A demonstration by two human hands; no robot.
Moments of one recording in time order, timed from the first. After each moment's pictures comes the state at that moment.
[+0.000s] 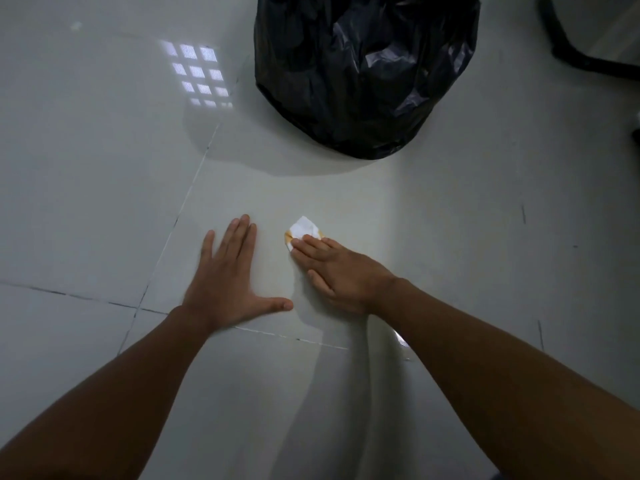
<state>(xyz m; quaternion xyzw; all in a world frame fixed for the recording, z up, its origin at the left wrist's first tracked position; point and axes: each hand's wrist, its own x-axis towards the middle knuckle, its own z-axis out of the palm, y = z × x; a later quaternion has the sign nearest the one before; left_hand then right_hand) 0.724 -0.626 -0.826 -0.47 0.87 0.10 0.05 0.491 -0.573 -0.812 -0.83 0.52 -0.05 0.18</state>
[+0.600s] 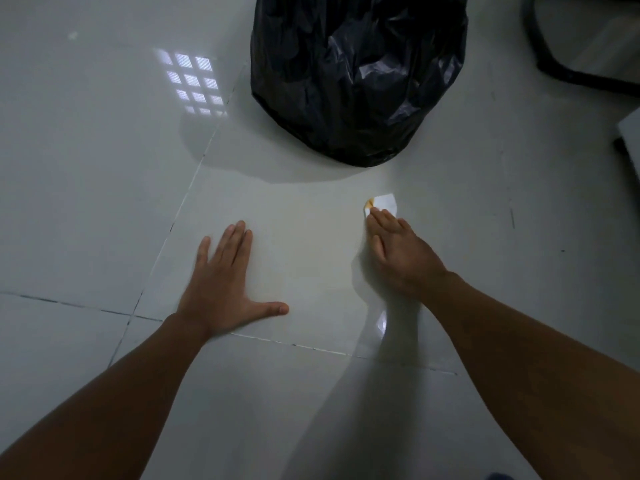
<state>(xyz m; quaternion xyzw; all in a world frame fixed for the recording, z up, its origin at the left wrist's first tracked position) 0.724 -0.627 -0.827 -0.48 0.87 0.10 0.04 0.415 -0.565 -0.806 -0.66 0.73 -0.06 0.17</state>
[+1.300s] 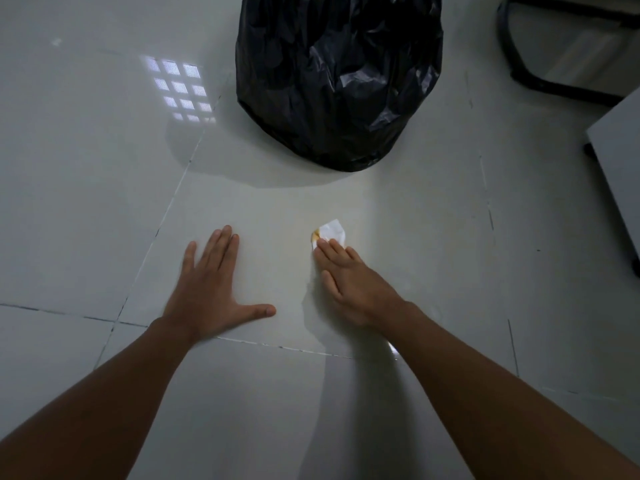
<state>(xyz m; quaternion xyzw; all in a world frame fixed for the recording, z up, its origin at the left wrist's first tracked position) 0.725 -0.626 -0.829 -0.48 0.87 0.09 0.03 0.468 -0.542 -0.811 -0.73 0.64 -0.05 0.22</state>
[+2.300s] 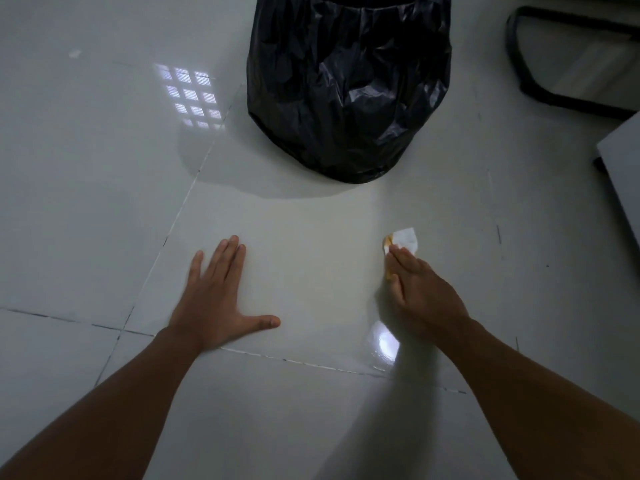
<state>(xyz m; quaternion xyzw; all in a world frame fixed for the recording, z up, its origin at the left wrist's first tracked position) 0.724 -0.627 -0.828 -0.47 0.87 0.09 0.04 0.396 -0.514 -0.801 -0.63 0.76 -0.07 0.14</state>
